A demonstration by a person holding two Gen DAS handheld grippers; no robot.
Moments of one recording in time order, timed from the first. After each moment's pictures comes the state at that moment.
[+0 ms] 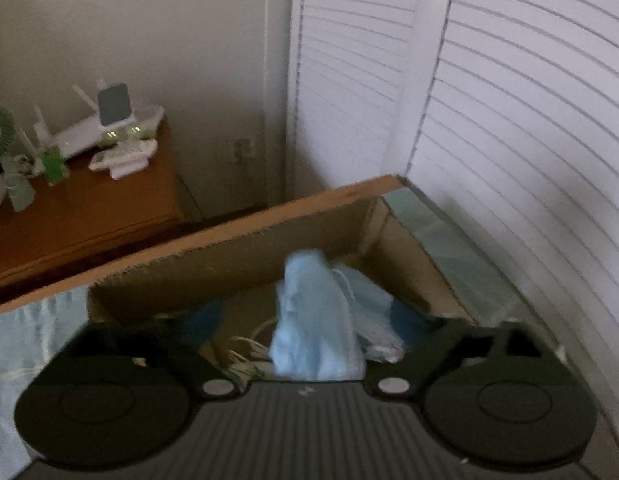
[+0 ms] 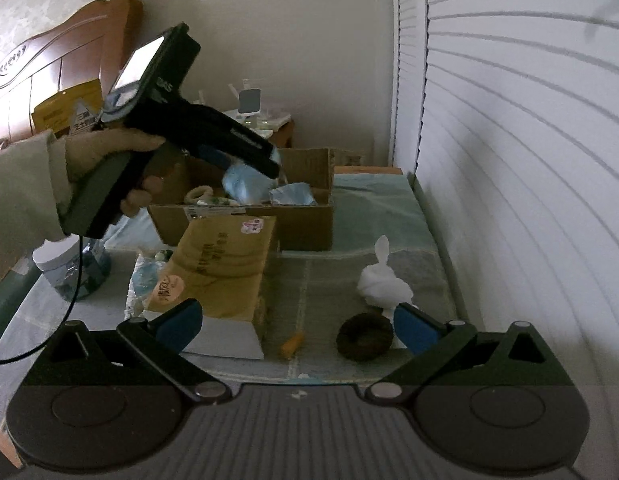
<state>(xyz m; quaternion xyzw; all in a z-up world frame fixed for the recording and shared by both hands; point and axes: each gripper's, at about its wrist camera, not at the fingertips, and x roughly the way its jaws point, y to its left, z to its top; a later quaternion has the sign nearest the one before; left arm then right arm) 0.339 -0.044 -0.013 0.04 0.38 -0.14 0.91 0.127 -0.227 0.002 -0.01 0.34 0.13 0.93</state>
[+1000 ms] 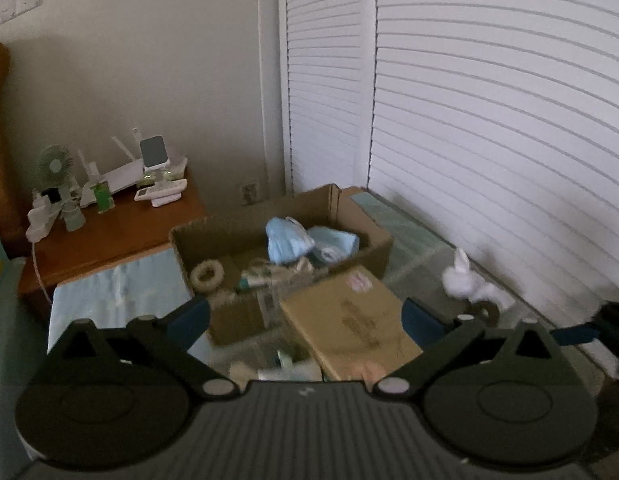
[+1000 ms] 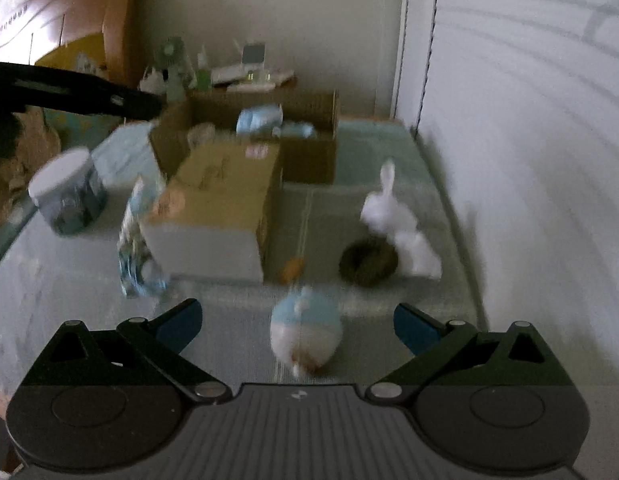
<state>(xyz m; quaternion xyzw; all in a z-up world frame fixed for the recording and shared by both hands) 0.154 -0.008 0.023 0.06 0.30 -0.15 0.94 0.103 -0.221 -0.036 -0.05 0.39 0.13 0.91</state>
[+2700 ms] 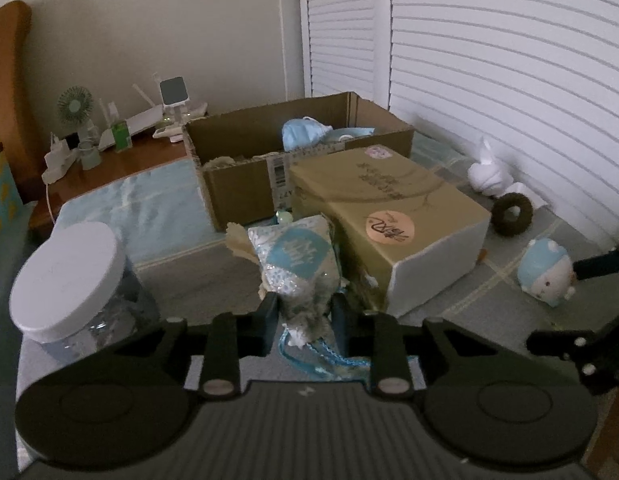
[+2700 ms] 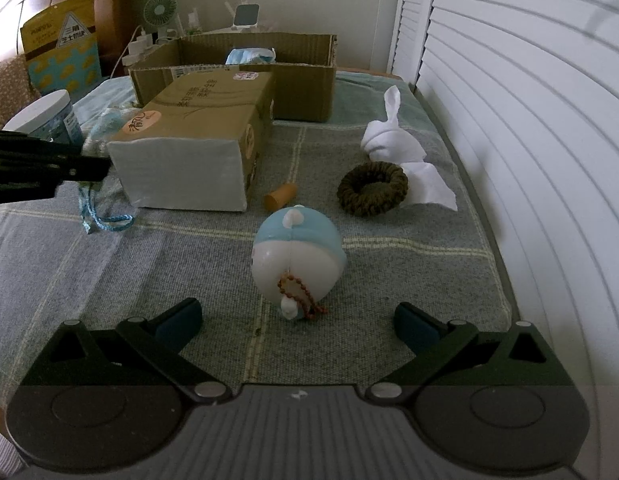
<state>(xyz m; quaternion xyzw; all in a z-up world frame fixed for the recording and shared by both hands) 0.117 0.002 -0.060 0.07 0.33 -0.12 0.93 0.101 -0.215 -0.083 -0.07 0.41 0.11 0.90</state>
